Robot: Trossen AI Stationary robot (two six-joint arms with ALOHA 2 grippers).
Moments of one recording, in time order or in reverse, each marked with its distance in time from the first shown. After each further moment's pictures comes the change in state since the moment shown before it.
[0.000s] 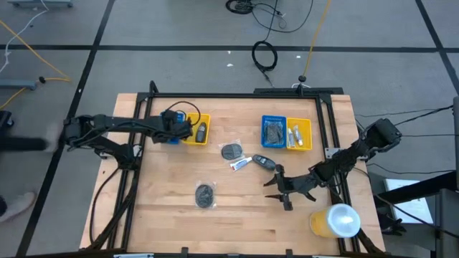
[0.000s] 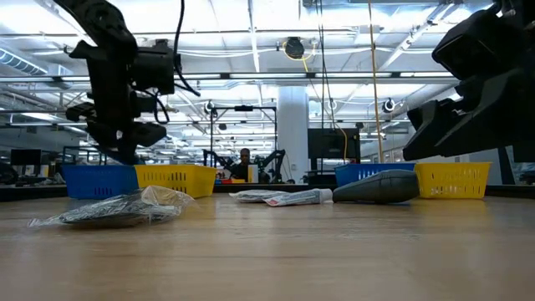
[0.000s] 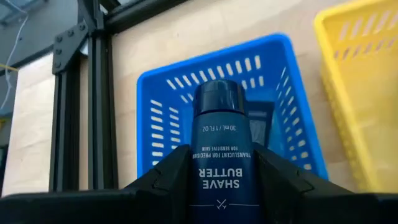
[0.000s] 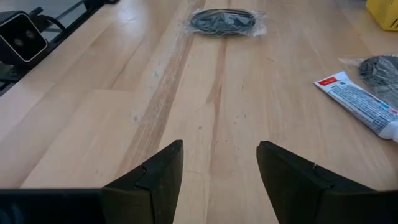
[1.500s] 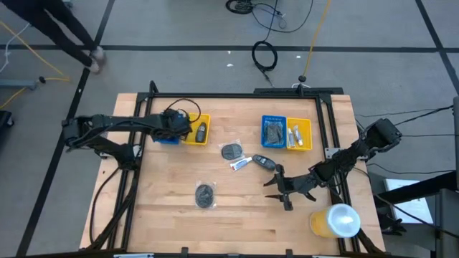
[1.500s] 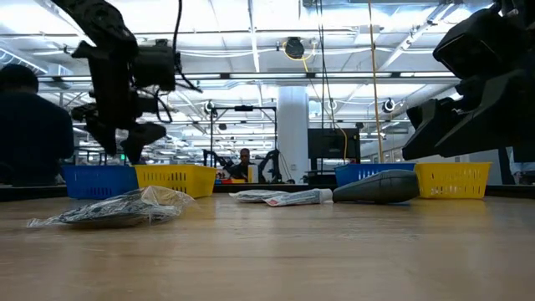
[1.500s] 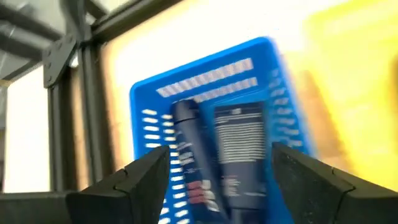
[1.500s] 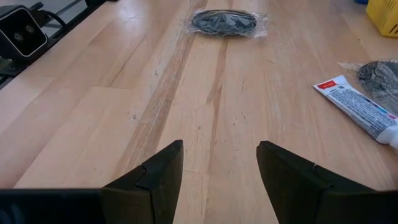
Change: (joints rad) left arm 0.019 -0.025 0.000 0.030 0.038 0.122; right arm 0.000 0.000 0.000 0.000 0.002 -0.030
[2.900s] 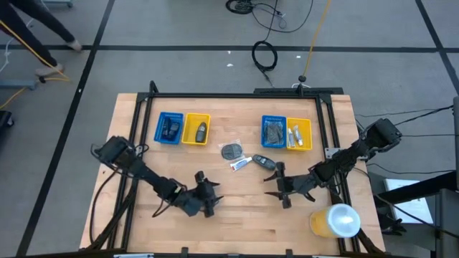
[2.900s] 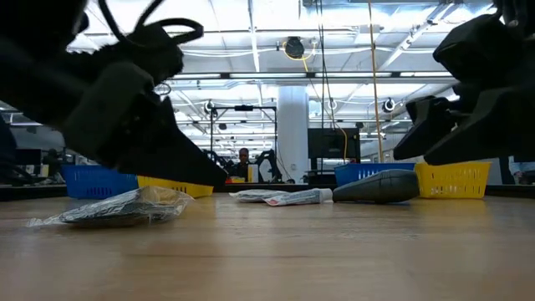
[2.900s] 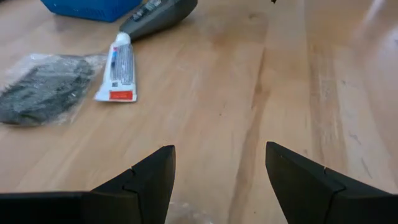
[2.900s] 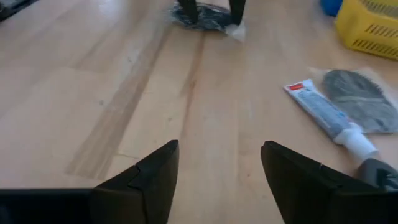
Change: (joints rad) left arm -0.890 0.571 0.000 1.366 -0.092 0.339; right arm 0.002 0.000 0.000 -0.031 0.099 -0.100
